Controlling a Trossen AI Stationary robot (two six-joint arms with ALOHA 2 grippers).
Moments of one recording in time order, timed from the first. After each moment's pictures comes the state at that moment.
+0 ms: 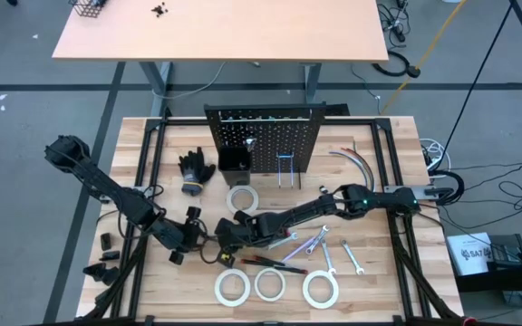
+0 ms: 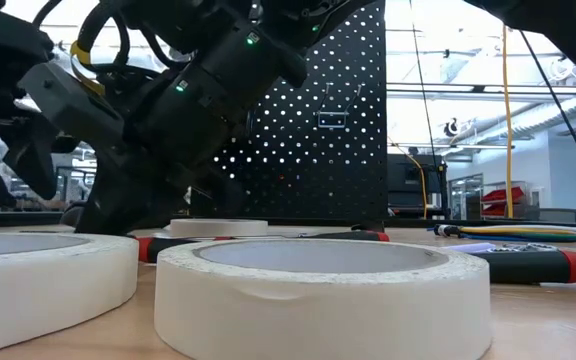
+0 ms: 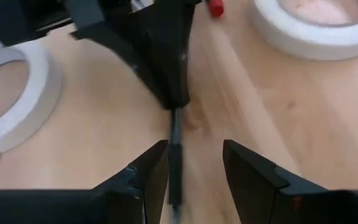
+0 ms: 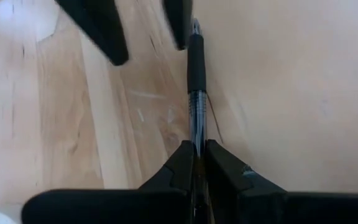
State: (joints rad) left arm -0.62 1.10 0.32 -0.08 -0.28 -0.13; right arm 0.22 2.51 1.99 -0.37 0.12 0.62
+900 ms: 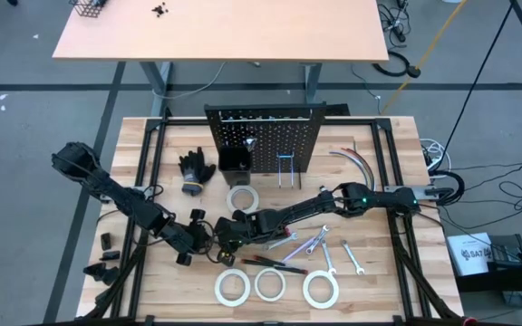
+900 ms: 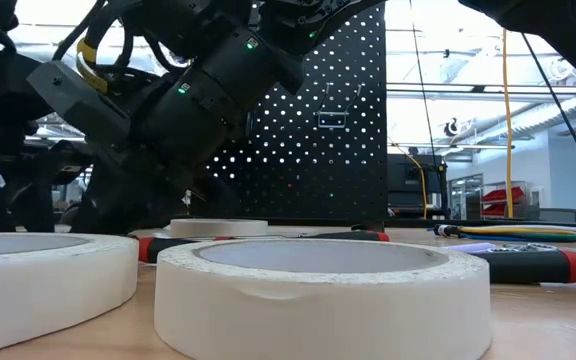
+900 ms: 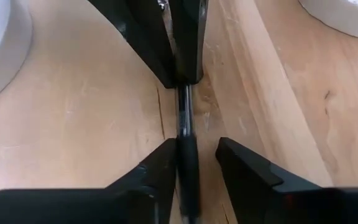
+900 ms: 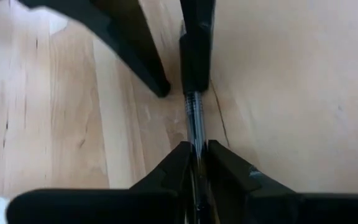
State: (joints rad) left arm -0.59 1.33 0.32 0.01 -0.21 -0.26; right arm 0.20 2.50 1.99 -0.35 0.04 0.57
